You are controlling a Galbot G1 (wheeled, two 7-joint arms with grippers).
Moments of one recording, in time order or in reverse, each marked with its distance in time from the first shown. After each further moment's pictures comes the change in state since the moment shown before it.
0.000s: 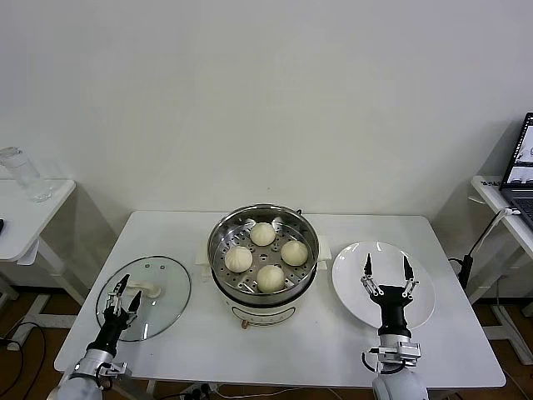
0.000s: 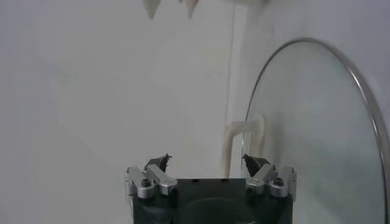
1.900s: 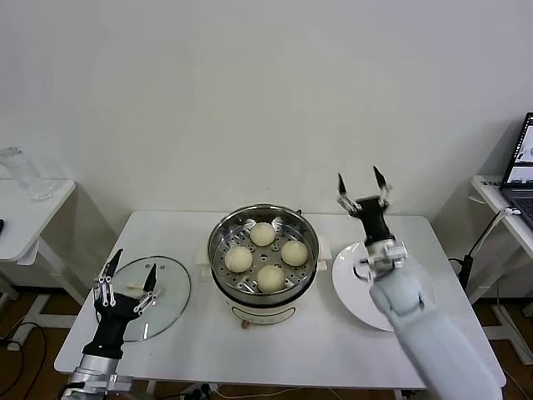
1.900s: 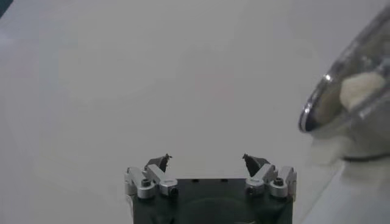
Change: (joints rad) left arm 0.297 -0.025 -0.007 -0.624 -0.428 0.030 0.096; right arm 0.405 -0.244 -0.250 -0.066 0.164 -0.089 0.008
